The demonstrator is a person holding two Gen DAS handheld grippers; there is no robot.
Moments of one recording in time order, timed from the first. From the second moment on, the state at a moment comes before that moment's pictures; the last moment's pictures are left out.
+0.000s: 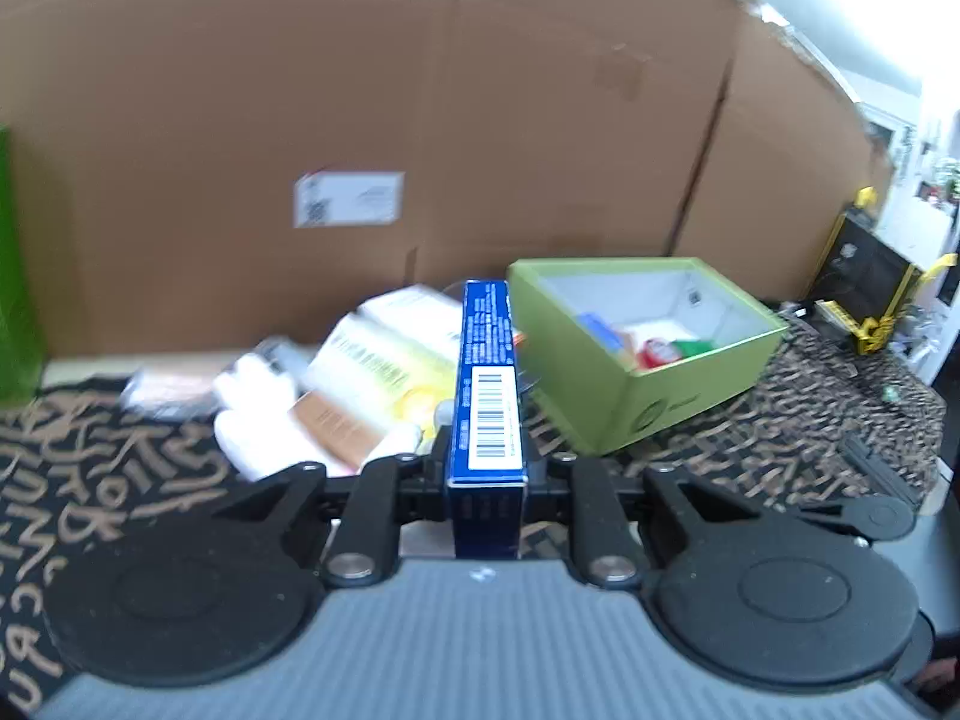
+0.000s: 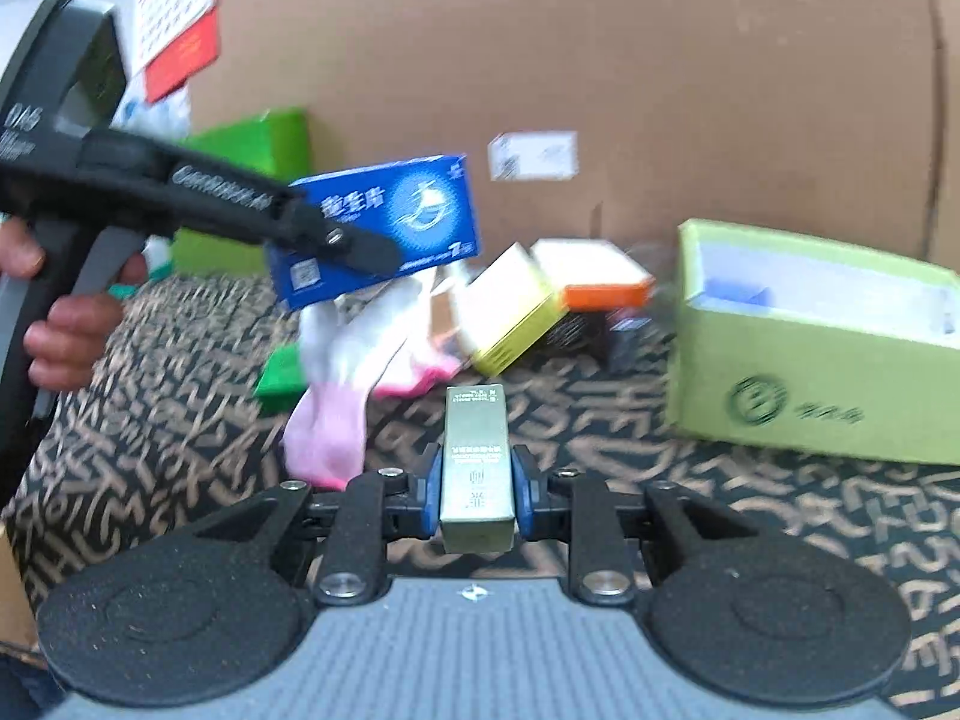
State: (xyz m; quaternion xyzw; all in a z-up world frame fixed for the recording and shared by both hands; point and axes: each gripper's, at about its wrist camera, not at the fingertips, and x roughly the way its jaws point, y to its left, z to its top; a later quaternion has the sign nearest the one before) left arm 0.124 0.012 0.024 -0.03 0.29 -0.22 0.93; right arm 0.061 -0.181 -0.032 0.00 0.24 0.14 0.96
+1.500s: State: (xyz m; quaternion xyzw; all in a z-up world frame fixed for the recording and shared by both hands) left arm 0.160 -0.103 -0.036 0.16 0.32 -0.25 0.90; right arm 0.061 -0.249 -0.039 0.08 0.25 0.04 0.97
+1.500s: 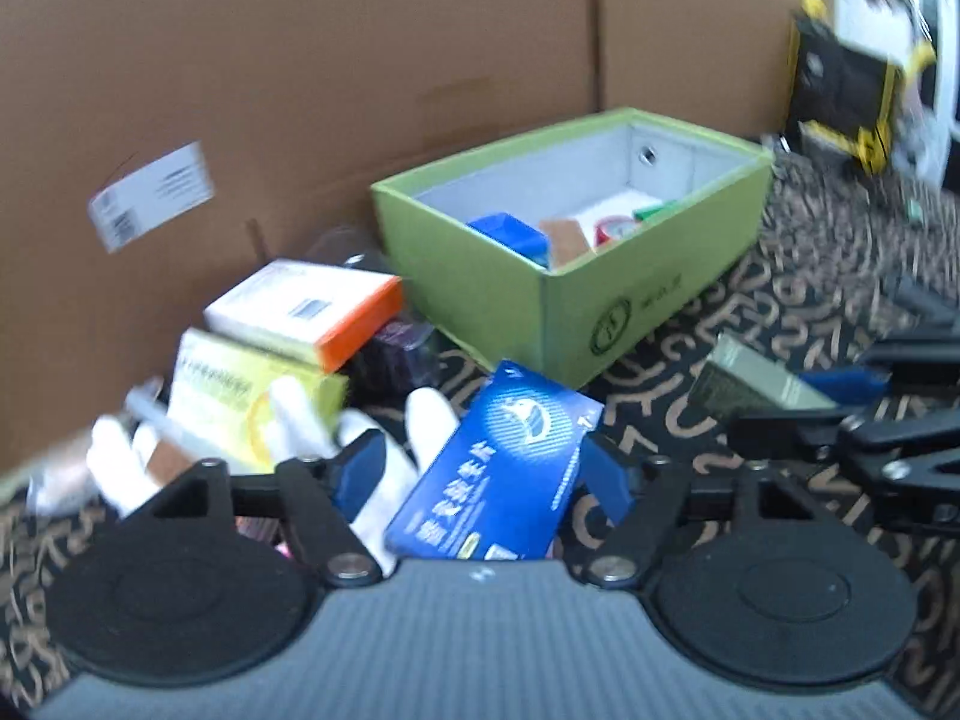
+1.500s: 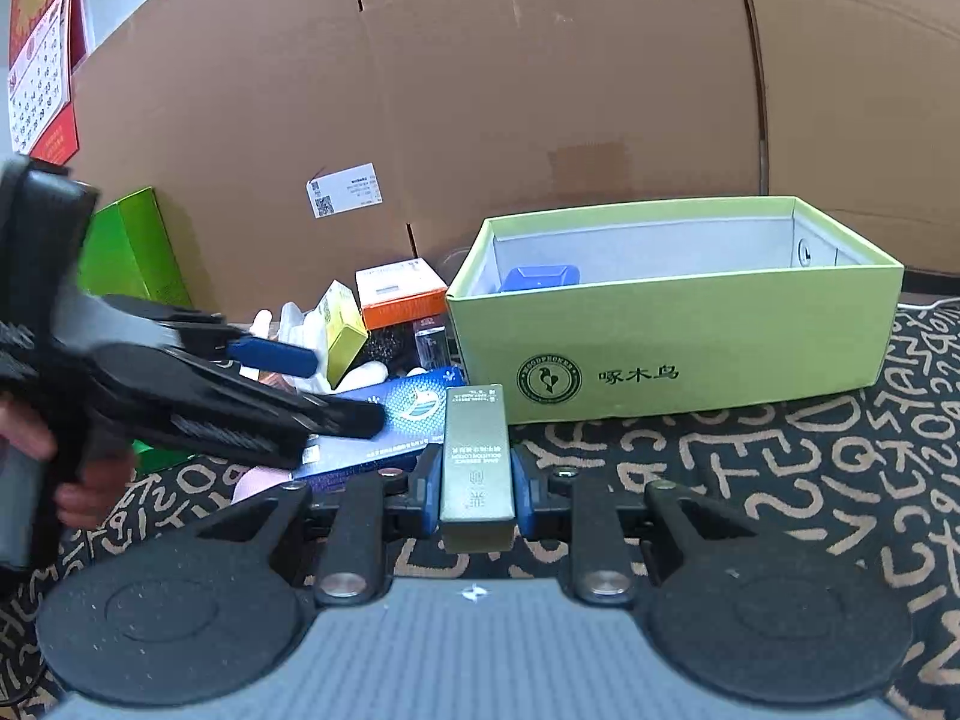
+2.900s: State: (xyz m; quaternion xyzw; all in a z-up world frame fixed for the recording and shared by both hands) left arm 0.125 -0.097 -0.043 0.22 0.35 -0.27 0.87; right arm 0.065 -0.269 -0.035 0.08 0.24 0.02 0.97
